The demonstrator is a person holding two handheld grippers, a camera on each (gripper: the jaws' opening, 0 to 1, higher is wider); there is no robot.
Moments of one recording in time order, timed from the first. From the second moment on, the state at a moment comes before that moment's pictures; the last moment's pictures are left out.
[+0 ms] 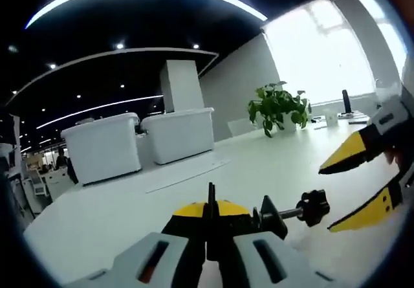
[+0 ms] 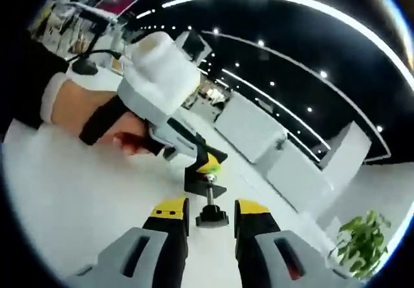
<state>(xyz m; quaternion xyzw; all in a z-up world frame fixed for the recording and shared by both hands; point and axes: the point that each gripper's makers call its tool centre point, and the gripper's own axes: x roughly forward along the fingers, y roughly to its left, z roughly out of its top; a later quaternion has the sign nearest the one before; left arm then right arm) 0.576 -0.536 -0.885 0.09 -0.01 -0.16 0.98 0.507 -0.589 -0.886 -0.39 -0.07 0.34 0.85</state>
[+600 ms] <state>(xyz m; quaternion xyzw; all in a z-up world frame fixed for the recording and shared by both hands) 0.576 -0.538 -0.872 0.09 -0.04 -0.17 0.98 0.539 -0.575 -0.894 -0.53 -0.04 0.25 0.81</state>
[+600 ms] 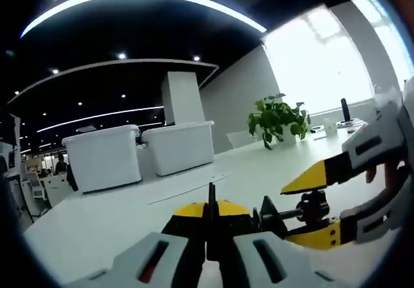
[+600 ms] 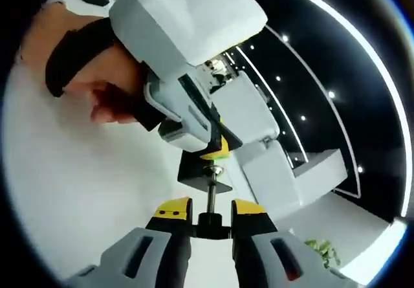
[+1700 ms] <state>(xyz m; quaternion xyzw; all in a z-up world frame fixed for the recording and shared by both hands) 0.581 -0.532 -0.868 0.08 -0.04 -0.13 0.99 0.558 -0.566 -0.891 -0.56 -0.09 0.18 0.80</state>
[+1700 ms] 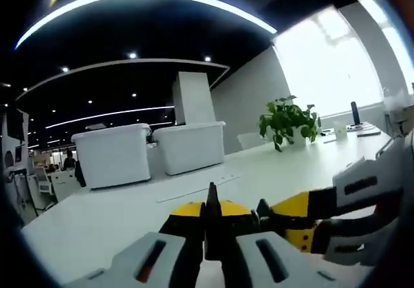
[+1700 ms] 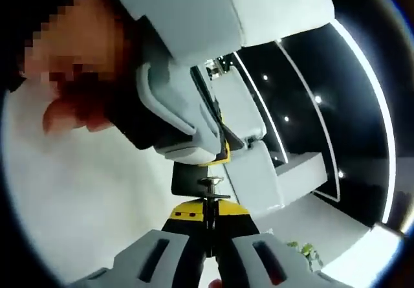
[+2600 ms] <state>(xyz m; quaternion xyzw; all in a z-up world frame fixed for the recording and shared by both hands) 0.562 -0.530 -0.820 -0.07 -0.15 -0.16 0.97 0.568 -0.578 -0.880 -0.49 -0.09 0.19 0.85</state>
